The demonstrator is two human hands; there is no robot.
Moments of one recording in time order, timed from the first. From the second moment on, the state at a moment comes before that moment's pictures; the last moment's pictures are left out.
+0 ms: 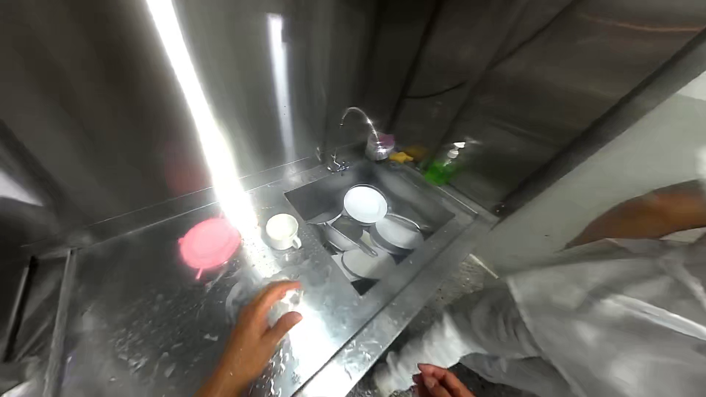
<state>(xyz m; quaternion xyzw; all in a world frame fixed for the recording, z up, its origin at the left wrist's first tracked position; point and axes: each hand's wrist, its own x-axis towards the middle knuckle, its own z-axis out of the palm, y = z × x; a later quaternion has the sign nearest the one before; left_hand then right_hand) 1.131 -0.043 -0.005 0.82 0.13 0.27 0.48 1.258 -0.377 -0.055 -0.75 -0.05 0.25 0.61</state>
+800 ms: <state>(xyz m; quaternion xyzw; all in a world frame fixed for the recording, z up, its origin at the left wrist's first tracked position) 1.429 -0.016 -0.028 0.61 0.68 0.08 0.40 1.712 0.045 -0.109 -0.80 -0.45 0.05 0.39</state>
